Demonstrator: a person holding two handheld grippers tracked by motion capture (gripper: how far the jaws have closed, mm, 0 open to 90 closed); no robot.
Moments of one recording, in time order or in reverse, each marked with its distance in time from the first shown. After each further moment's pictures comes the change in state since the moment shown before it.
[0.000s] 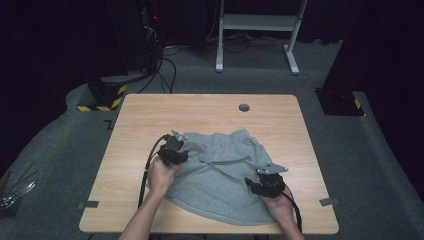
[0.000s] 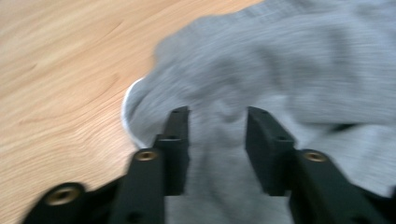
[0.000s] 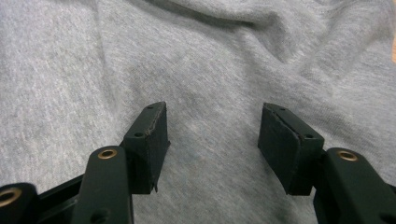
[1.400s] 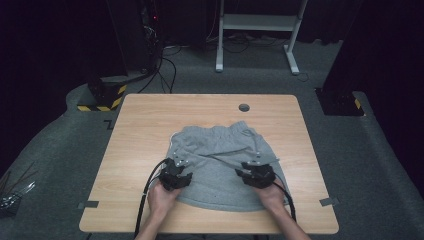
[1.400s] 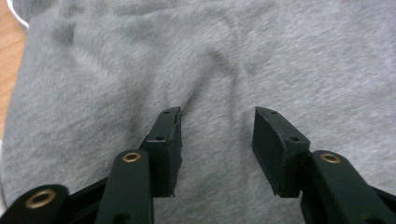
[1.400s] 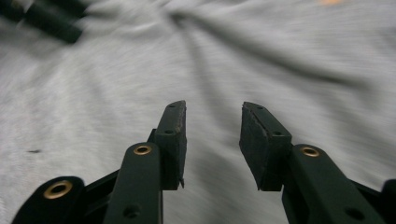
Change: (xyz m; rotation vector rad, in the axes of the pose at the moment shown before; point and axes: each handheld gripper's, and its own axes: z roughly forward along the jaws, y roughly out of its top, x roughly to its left) left arm -0.024 -0.063 0.008 0.006 -0.102 -0.076; right arm 0.018 0.041 0.014 -0.043 0.136 -0.085
